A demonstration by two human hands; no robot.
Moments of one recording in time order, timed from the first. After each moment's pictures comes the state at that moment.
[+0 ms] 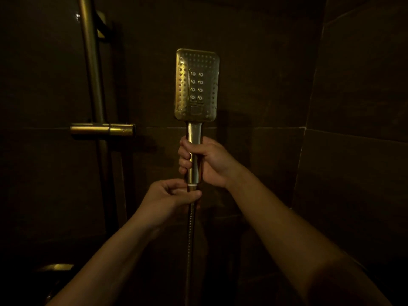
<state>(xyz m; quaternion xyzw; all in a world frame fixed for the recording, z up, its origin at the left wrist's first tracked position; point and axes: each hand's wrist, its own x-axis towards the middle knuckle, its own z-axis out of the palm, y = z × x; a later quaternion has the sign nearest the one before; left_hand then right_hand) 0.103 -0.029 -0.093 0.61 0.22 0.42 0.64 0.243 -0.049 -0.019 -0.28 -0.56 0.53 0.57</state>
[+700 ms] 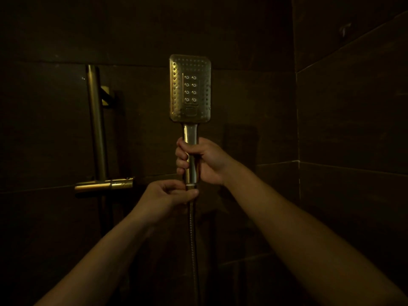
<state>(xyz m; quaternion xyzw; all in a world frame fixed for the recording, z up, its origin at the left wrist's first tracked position) 0.103 -0.019 0.004 0.68 0.20 0.42 0.56 0.249 -0.045 0.072 -0.25 -0.61 0.50 0.57</state>
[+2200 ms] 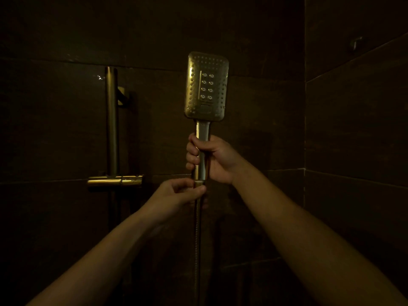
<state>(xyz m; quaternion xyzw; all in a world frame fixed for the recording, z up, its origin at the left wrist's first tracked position) 0.106 -0.016 -0.002 0.66 0.12 0.40 0.62 0.246 -0.055 0.079 -0.22 -0.61 0.50 0.58</state>
